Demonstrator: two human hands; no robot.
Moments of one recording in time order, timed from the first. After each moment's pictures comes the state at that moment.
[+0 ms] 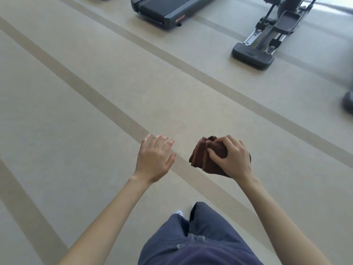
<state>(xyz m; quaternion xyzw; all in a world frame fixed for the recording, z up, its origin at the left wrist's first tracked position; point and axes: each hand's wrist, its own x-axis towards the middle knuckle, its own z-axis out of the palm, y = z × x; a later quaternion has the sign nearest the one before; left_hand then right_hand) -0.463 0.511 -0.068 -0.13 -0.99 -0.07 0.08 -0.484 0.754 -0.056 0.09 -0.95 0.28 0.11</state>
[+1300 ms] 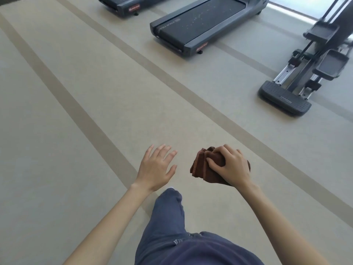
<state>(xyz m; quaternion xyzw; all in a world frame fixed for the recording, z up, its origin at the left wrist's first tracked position) -0.982 0.385 -0.092 -0.10 -0.99 -0.08 0.02 -1.034 0.629 -0.081 0.14 -0.95 0.27 0.04</state>
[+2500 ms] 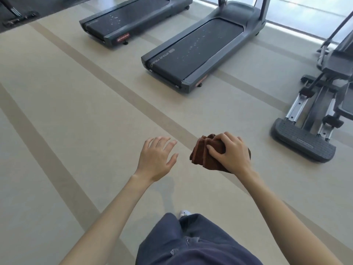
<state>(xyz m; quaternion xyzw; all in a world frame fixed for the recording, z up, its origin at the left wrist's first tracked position) -1.551 0.248 -0.056 -0.11 -0.99 -0.08 0.06 -1.593 0.490 -0.049 0.12 -0.95 0.28 0.09</state>
